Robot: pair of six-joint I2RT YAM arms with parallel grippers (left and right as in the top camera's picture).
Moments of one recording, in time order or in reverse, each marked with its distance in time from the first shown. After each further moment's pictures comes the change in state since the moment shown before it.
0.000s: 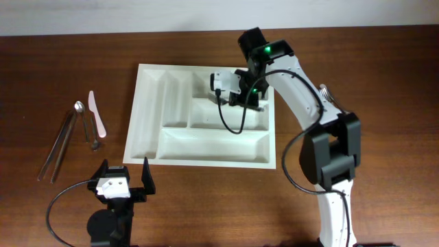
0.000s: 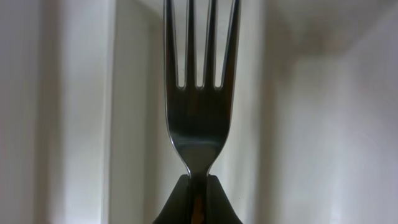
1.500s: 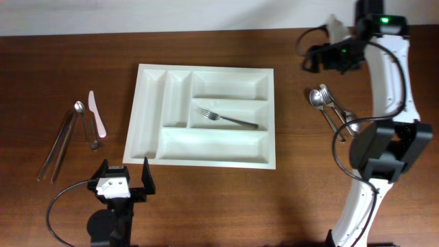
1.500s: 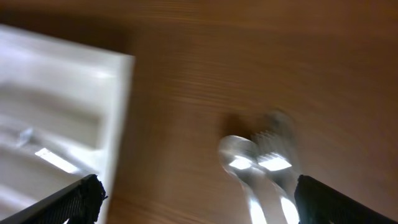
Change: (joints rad) left arm 0.000 0.000 0.000 0.000 0.000 0.000; right arm -0.523 -0.024 0.228 -0.124 0.097 0.924
